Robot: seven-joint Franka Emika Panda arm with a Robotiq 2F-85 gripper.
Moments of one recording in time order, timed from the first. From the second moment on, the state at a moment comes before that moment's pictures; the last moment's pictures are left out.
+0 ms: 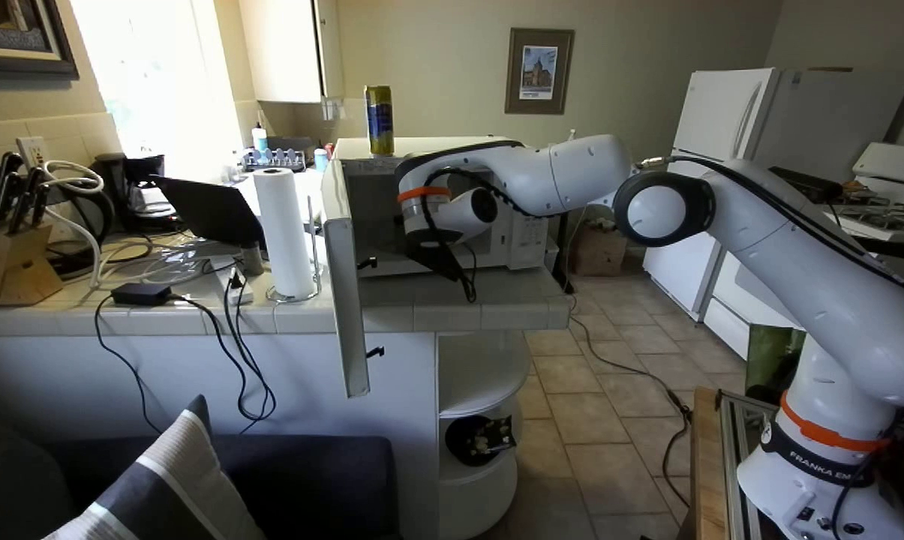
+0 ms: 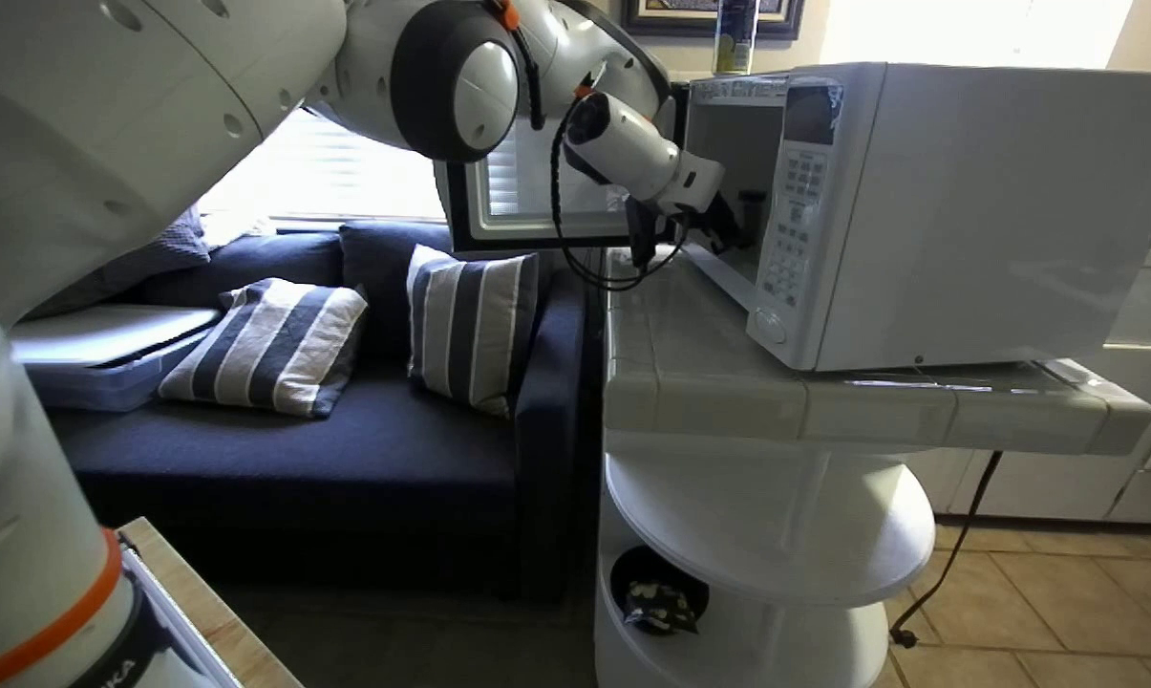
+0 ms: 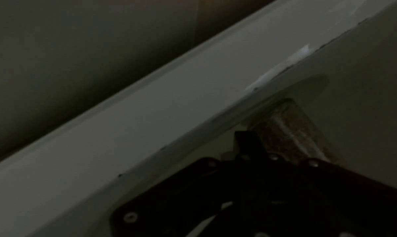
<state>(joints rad) -0.05 0.94 0.23 -1.03 1.78 3.75 -1.01</state>
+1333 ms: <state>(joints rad) -0.03 0.94 0.22 -1.02 1.77 3.79 -0.90</state>
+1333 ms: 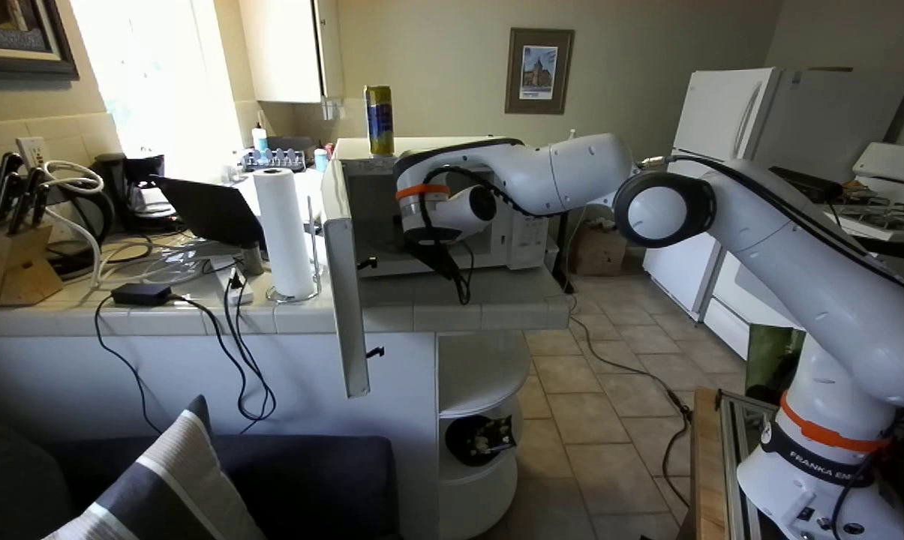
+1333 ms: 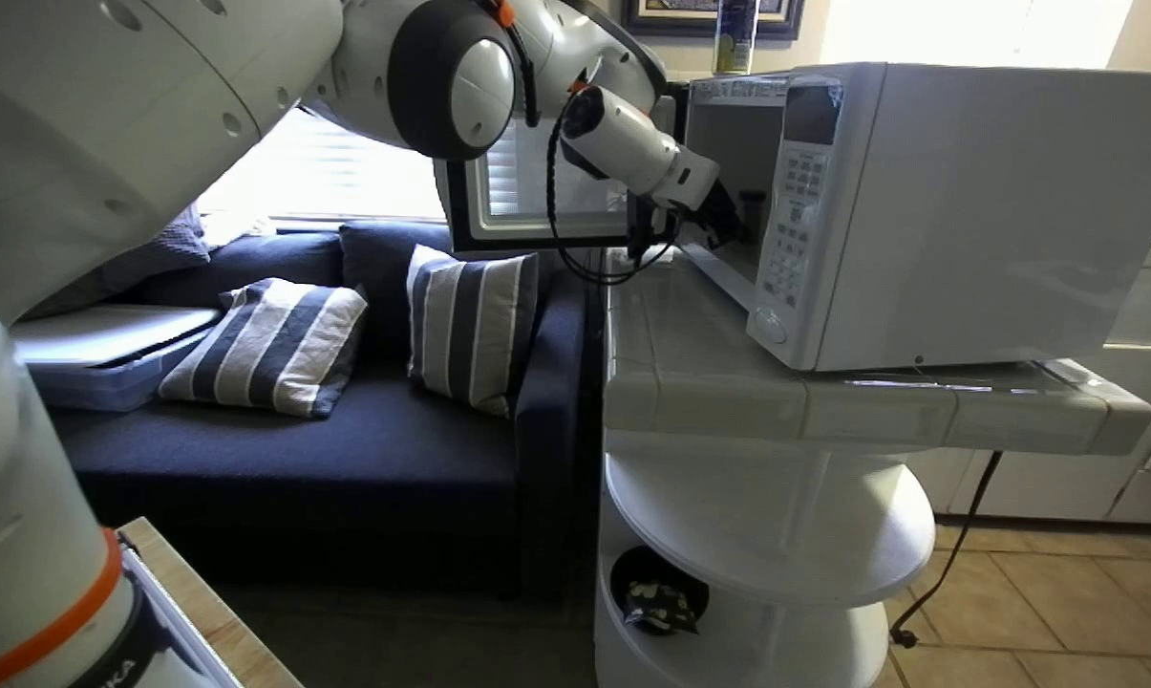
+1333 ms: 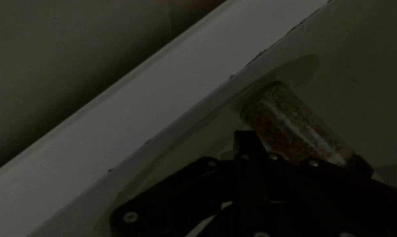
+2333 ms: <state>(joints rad) -0.03 0.88 0.22 -1.07 1.76 3.94 -1.05</state>
